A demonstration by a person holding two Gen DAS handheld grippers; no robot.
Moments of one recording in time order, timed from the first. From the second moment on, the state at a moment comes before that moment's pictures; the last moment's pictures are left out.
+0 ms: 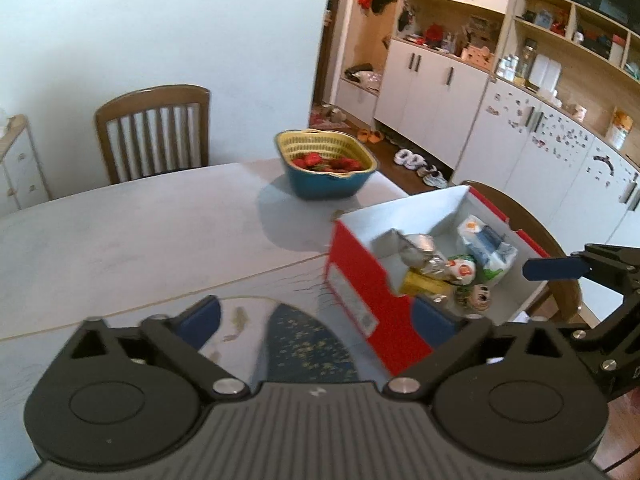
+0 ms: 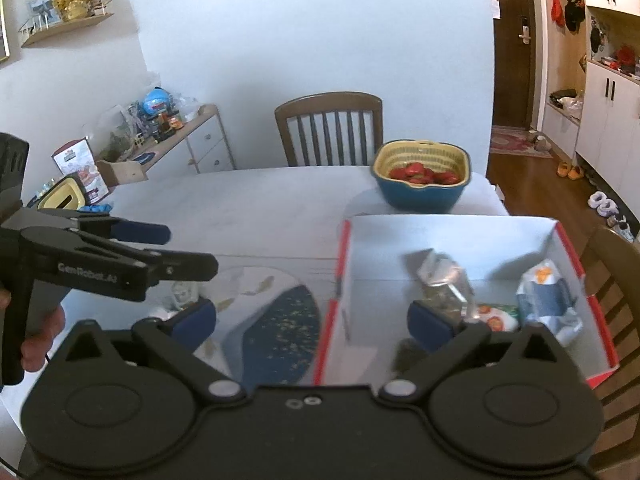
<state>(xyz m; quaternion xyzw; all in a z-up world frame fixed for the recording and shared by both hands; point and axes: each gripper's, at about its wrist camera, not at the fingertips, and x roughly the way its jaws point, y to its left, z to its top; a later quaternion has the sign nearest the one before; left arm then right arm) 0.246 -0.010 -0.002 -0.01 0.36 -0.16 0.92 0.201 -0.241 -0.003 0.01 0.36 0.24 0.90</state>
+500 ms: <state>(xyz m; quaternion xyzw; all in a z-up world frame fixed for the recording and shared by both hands) 0.225 0.091 -0.026 -0.02 0.35 -0.09 0.93 0.192 -0.160 -0.016 -0.01 0.37 0.24 0.90</state>
